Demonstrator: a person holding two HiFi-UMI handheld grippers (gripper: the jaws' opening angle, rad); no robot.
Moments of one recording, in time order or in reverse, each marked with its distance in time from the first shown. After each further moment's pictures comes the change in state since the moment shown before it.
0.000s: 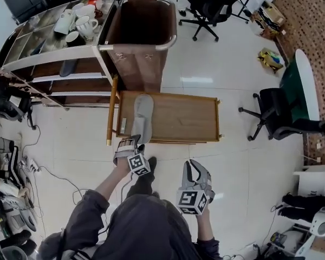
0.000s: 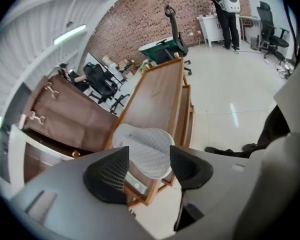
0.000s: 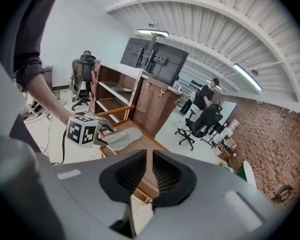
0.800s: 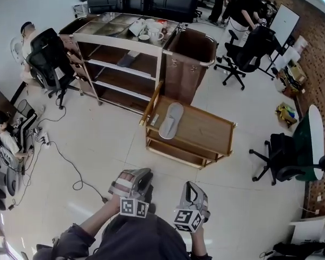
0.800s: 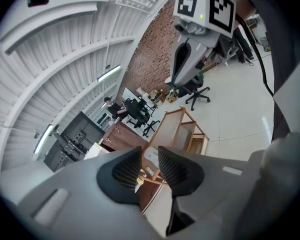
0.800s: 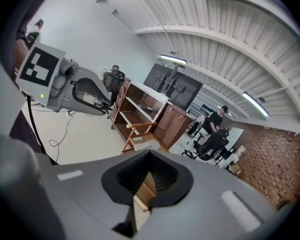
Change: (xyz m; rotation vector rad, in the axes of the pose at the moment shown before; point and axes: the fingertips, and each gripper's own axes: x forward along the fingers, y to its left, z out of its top) left arm -0.368 -0.112 0.035 -0.116 -0.291 0.403; right arm -0.172 0.117 -0.058 -0.179 -0.231 0.064
